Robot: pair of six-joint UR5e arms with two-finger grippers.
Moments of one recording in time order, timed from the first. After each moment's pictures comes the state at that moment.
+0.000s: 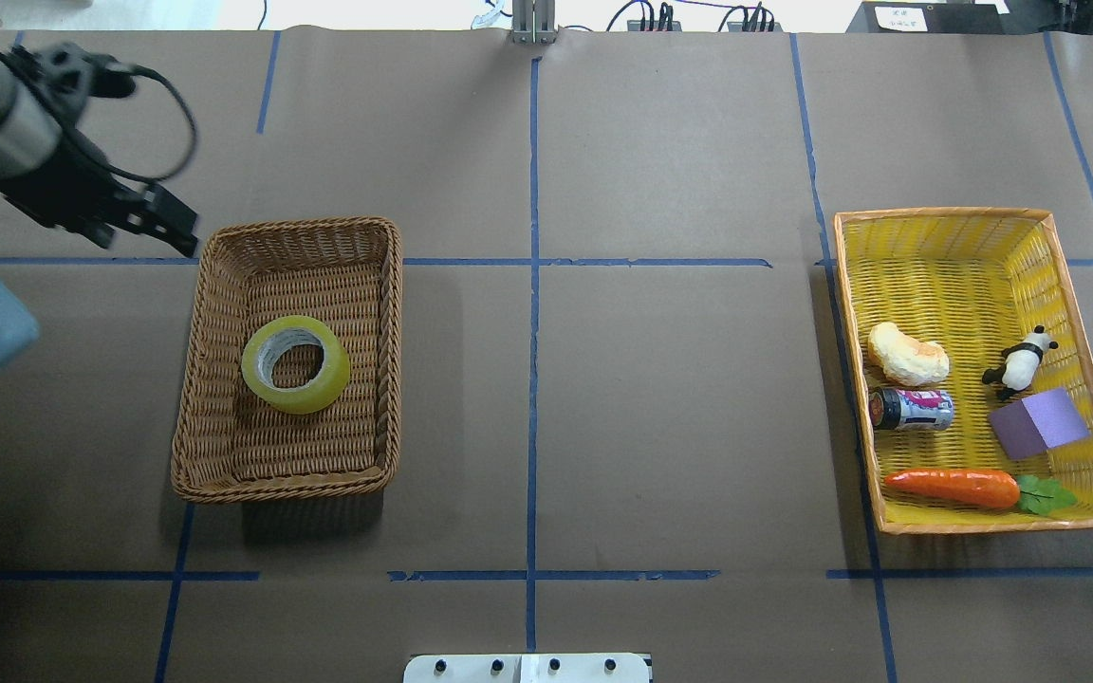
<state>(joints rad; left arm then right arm) -1.06 -1.88 -1.87 -1.51 -2.26 -0.58 1.46 -1.47 1.65 -1.63 2.38 -0.14</state>
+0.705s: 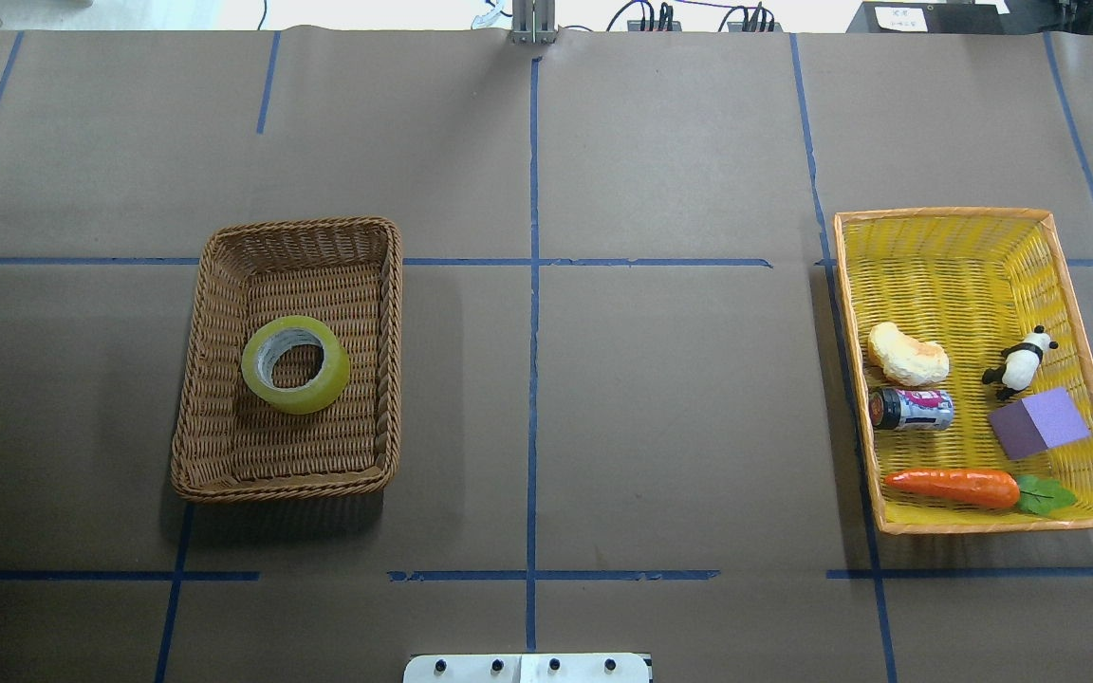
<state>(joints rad) -1.41 -1.82 -1.52 -1.51 -2.37 -0.09 1.60 -1.55 1.59 -1.62 2.40 -0.22</state>
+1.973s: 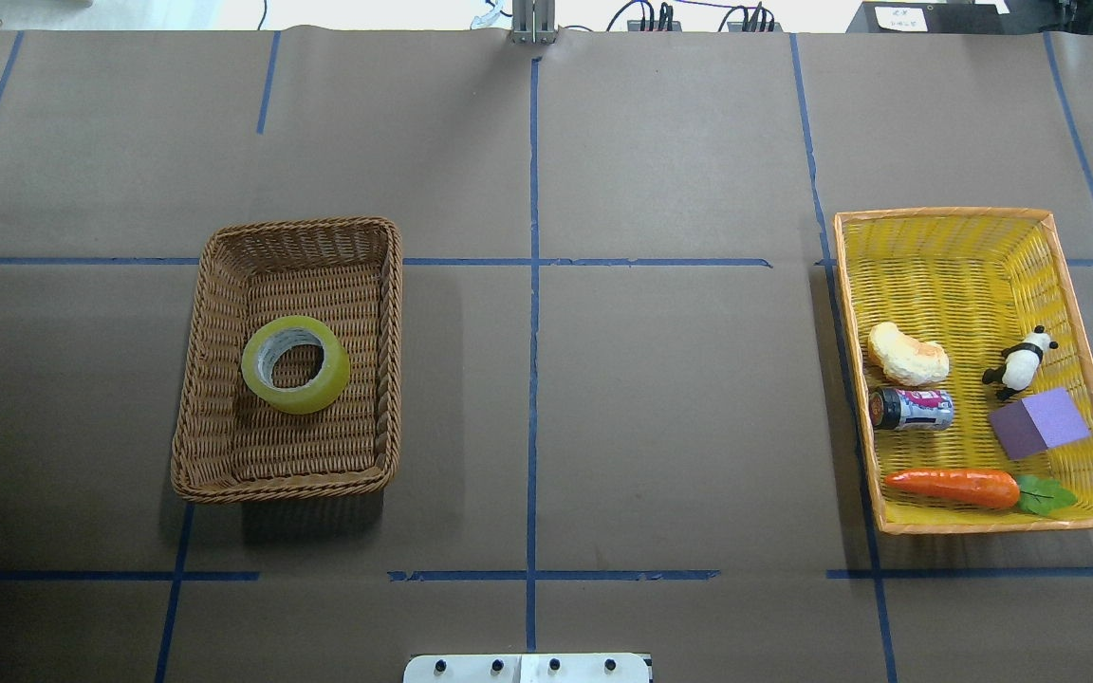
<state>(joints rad) -1.62 -1.55 -1.61 -1.49 -2.43 0.13 1.60 -1.56 1.60 -1.62 2.44 -0.08</state>
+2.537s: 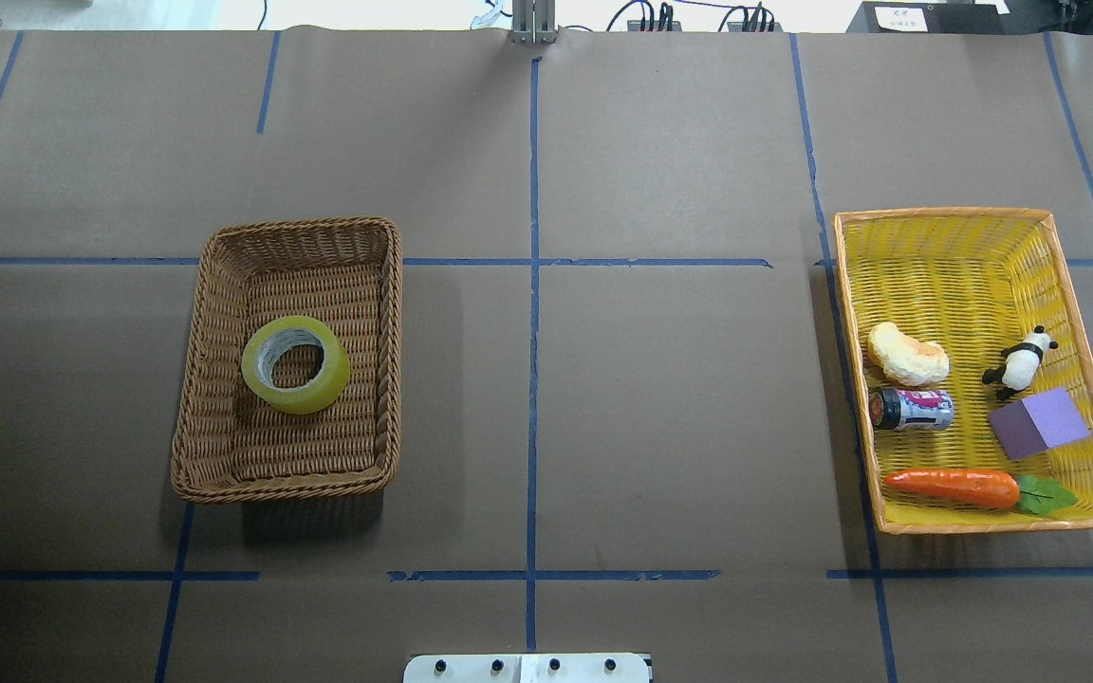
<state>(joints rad) -1.61 -1.53 -1.63 -1.47 -2.38 0.14 1.60 -1.56 1.59 -1.61 2.43 -0.08</state>
